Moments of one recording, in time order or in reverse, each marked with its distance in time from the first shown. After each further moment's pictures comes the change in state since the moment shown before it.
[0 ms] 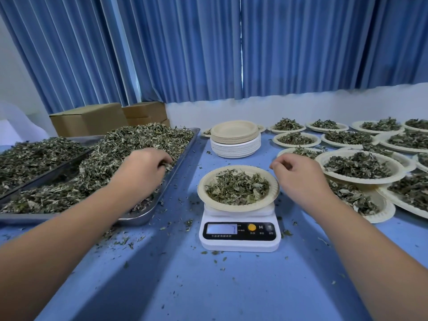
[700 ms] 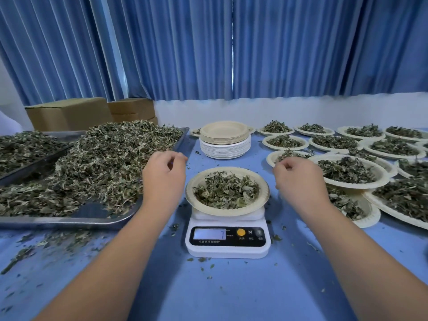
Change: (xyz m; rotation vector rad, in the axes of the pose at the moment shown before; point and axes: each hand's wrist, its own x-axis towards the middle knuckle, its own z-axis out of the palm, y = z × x) left_hand -0.007 0.067 0.045 -0.635 0.320 -0.278; right_hand 0.000 -0.001 -0.006 -0.095 0.097 0.146
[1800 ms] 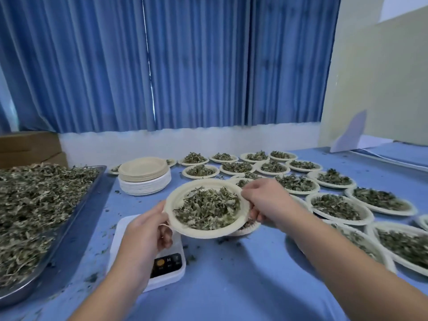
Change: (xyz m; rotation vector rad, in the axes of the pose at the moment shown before) left_hand -0.076 0.080 0.030 -0.883 -0.588 -0.419; right_hand -0.033 -0.001 -0.140 0.179 -0.153 0.387
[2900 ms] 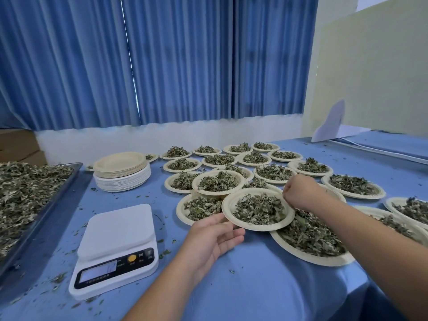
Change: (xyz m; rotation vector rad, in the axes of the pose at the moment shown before) left_hand -0.016 -0.053 0.120 -0.241 -0.397 -0.383; right_hand 0.038 0.079 -0.107 -0.818 0.137 0.101
